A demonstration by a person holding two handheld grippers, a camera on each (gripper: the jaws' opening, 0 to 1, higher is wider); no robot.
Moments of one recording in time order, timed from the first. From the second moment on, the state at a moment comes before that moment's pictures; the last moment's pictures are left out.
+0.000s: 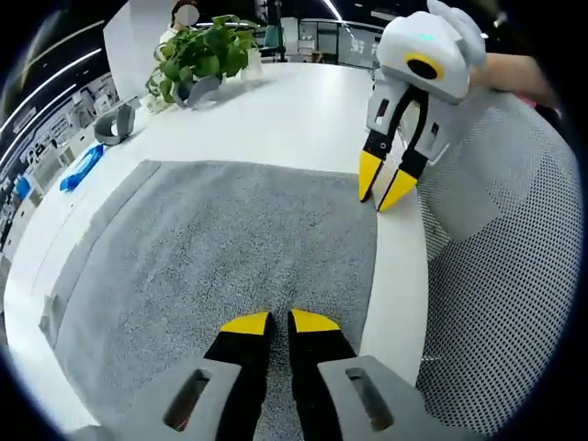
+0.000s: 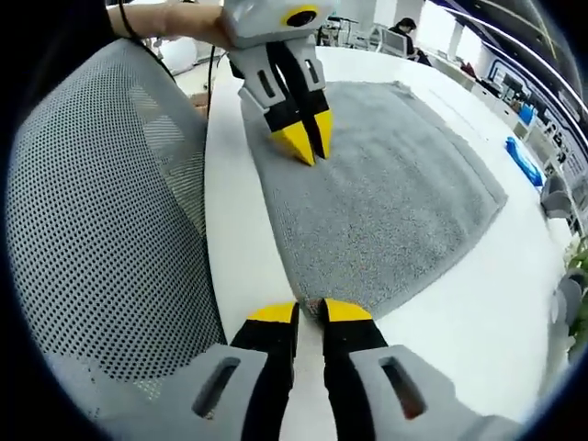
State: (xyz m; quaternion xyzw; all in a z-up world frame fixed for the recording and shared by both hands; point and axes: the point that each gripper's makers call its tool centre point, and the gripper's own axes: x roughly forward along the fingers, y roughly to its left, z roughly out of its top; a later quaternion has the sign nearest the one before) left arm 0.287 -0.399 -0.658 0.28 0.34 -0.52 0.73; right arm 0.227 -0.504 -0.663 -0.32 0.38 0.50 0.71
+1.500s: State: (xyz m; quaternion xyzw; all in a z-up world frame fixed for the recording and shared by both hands) left arm 0.242 -0.243 -0.659 0.32 0.33 -0.52 0.73; right arm 0.239 -0.524 -0.662 -0.18 0.46 0.41 0.77
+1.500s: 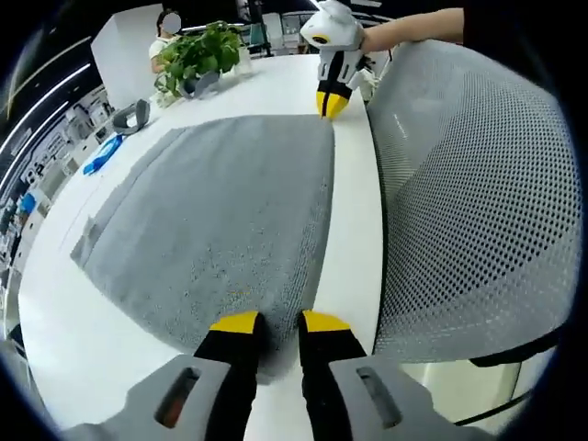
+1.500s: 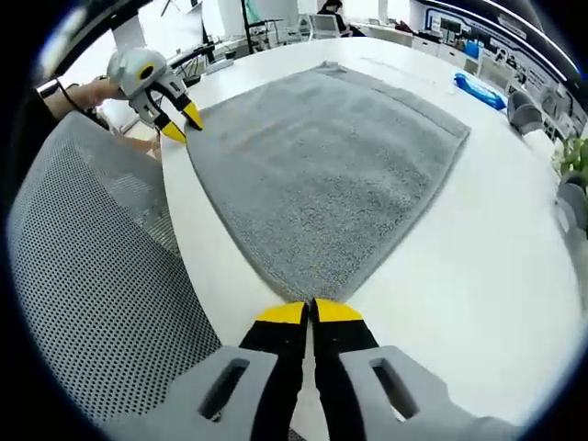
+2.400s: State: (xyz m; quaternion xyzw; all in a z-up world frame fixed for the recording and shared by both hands) left arm 0.244 -0.221 -0.649 0.21 0.37 -0.42 0.81; right arm 0.237 -0.522 -0.658 -0.23 0.46 0.41 0.76
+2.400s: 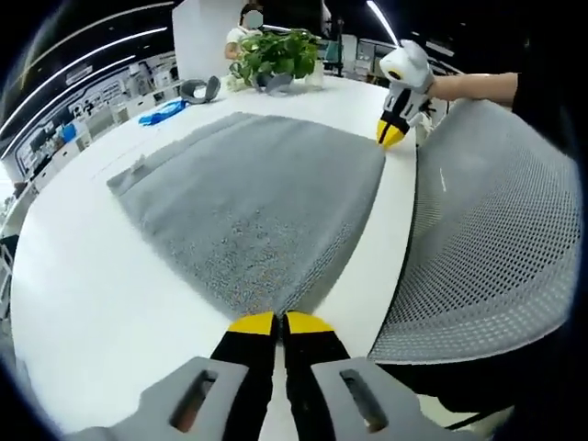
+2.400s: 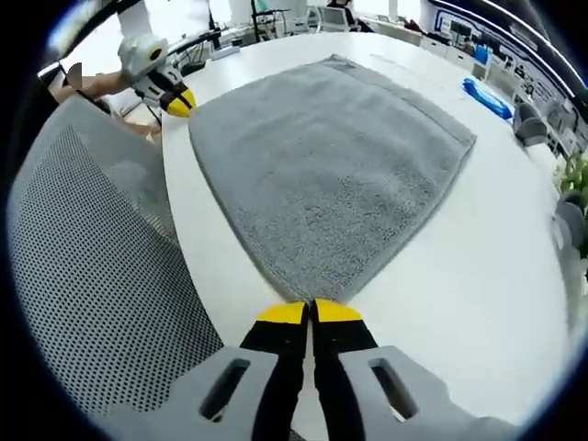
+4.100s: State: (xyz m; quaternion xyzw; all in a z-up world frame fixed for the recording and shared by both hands) left arm 0.247 -0.220 -0.463 0.02 0.18 -0.31 0.94; right arm 0.243 -0.537 -0.472 -0.08 0.22 0.25 0.94
